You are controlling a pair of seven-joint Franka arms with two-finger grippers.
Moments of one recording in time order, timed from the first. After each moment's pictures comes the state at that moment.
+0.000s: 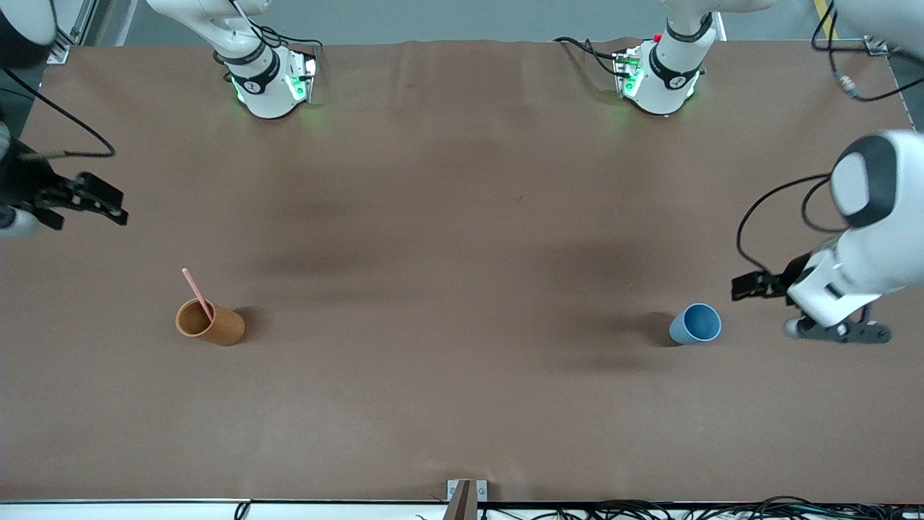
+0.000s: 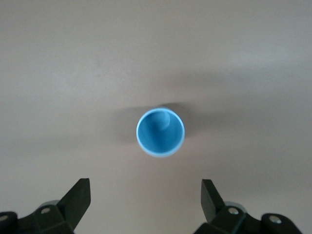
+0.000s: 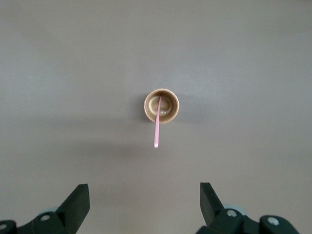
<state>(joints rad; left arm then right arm) -0.08 0.42 0.05 -1.54 -0.05 1.92 0.08 0.01 0.03 -0.02 -1.68 0.00 1.76 -0.08</state>
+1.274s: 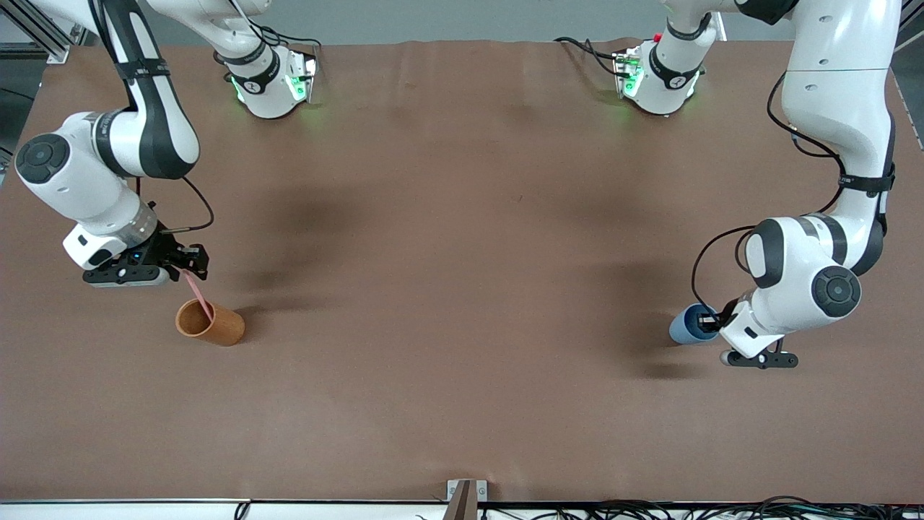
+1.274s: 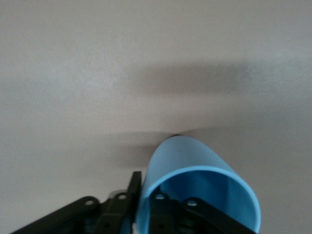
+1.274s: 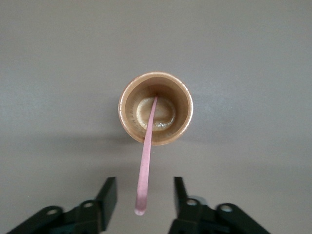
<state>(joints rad) -0.07 0.60 0.05 -1.69 -0.05 2.26 0.06 0.00 0.09 -0.03 -2.22 0.00 2.46 -0.08</state>
